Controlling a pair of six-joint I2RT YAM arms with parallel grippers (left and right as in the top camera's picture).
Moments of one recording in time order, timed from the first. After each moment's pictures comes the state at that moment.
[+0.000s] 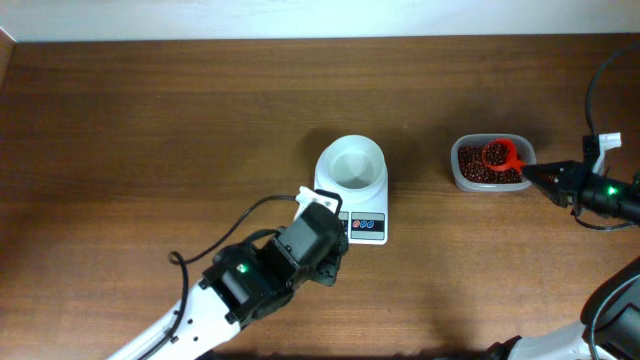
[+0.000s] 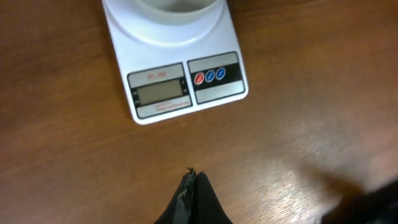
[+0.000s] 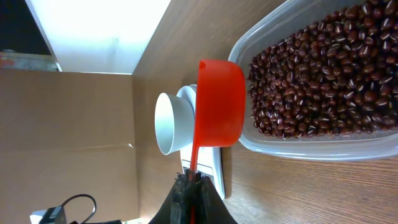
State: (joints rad) left arm -0.86 1.15 0.95 -0.79 -0.13 -0.55; right arm -0.68 1.78 1.26 -1.12 -1.13 -0.29
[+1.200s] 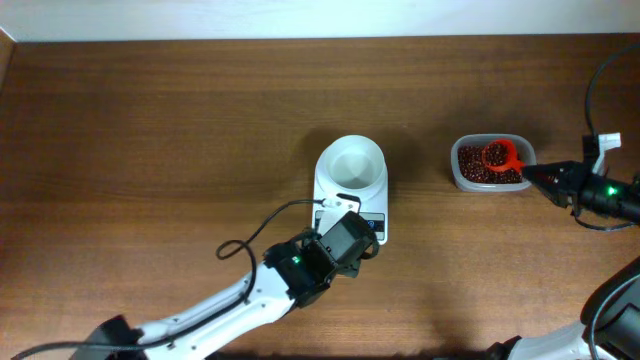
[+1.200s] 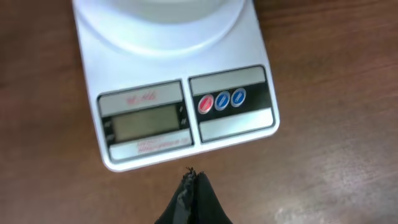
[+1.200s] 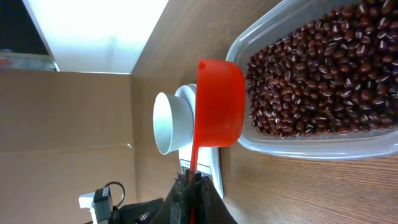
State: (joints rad) left arm -0.92 1.41 0.81 -0.40 -0.26 -0.57; right arm -0.68 1.78 1.26 -1.12 -1.13 -0.29
